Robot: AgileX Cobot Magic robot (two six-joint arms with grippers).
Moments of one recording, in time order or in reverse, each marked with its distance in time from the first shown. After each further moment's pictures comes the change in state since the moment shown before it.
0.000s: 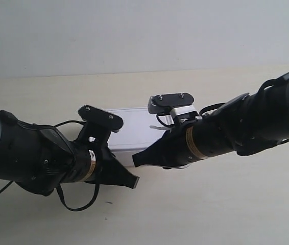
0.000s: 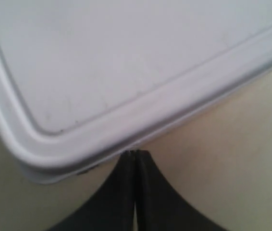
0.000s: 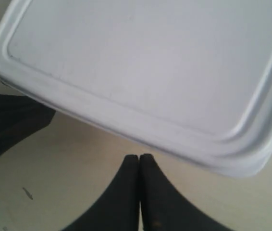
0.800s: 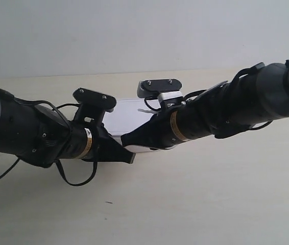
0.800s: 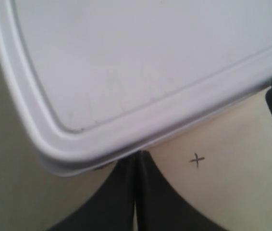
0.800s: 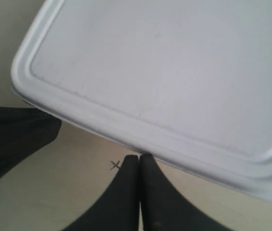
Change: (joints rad) left arm 0.110 0.033 -0.091 0.042 -0.068 0.000; right arm 0.000 0.100 -0.157 0.000 0.034 0.011
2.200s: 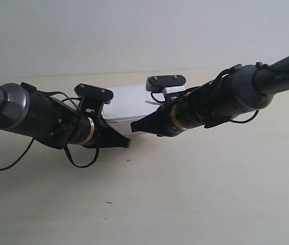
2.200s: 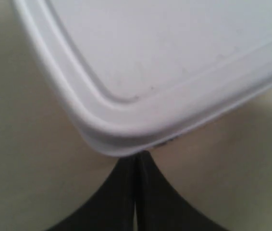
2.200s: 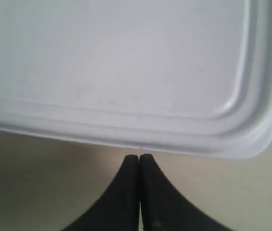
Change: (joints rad) left arm 0.105 0.170 -0.173 0.035 -0.011 0.000; right arm -0.076 0.181 -0.178 -0.018 0.088 0.004
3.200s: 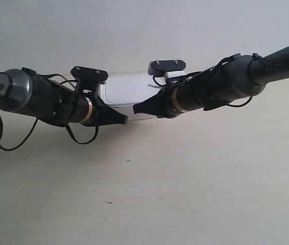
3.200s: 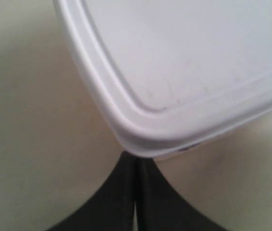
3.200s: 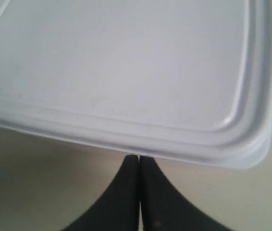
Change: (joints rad) left arm 0.084 0.079 -0.170 0.030 -0.031 0.006; right arm -0.073 0.098 -0.183 -0.057 -0.065 -0.015
